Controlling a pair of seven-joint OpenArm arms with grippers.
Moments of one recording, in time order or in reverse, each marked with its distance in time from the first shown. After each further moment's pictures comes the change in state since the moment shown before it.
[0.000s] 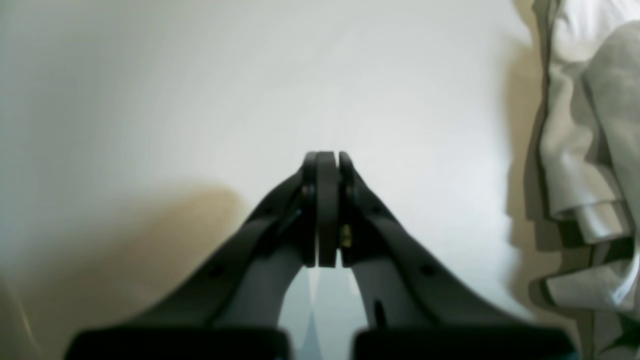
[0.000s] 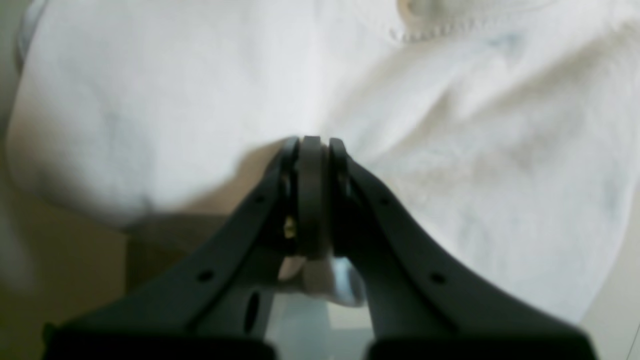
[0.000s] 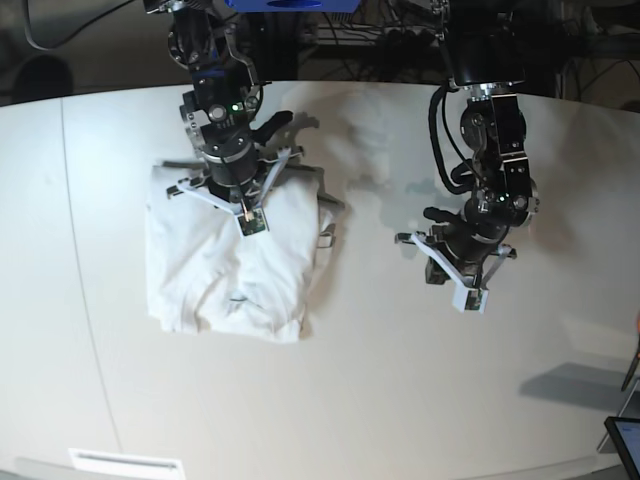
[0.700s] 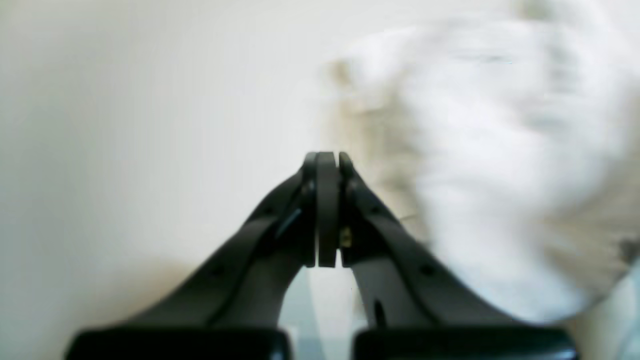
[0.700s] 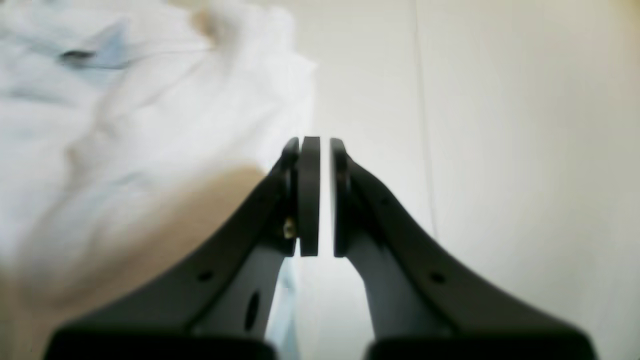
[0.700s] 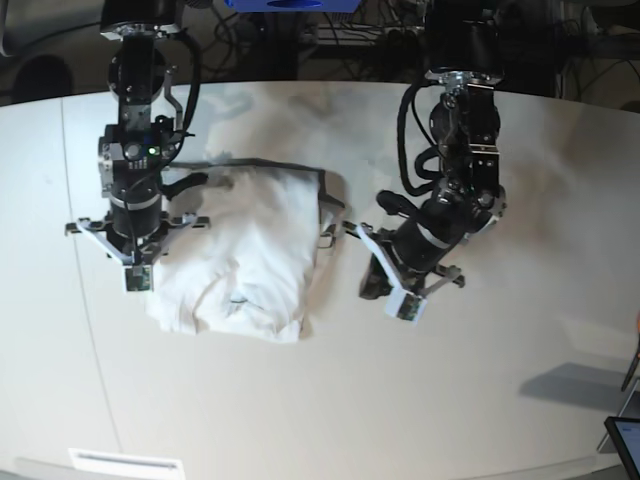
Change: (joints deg) left arm -0.3 4.4 12.7 9.1 -0.2 -5.6 0.5; right arm 6.5 4.2 19.1 5.9 0.3 0.0 2.4
